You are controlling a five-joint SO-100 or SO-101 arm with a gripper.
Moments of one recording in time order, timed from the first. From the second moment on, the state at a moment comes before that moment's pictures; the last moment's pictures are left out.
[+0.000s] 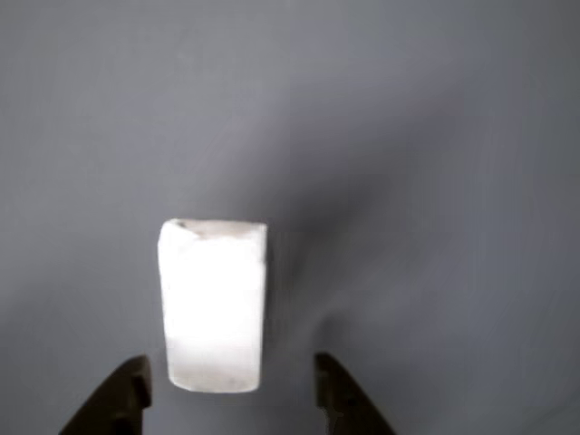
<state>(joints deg) 25.4 63.0 71.3 82.5 63.0</state>
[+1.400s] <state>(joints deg) 24.7 57.7 72.0 82.2 62.1</state>
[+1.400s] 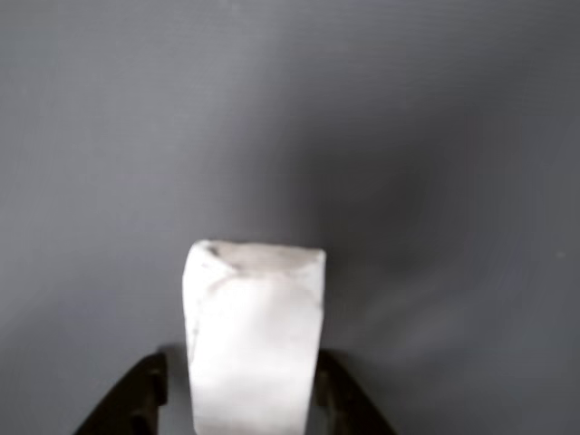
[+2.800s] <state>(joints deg) 24.8 65.1 74.2 86.6 57.6</state>
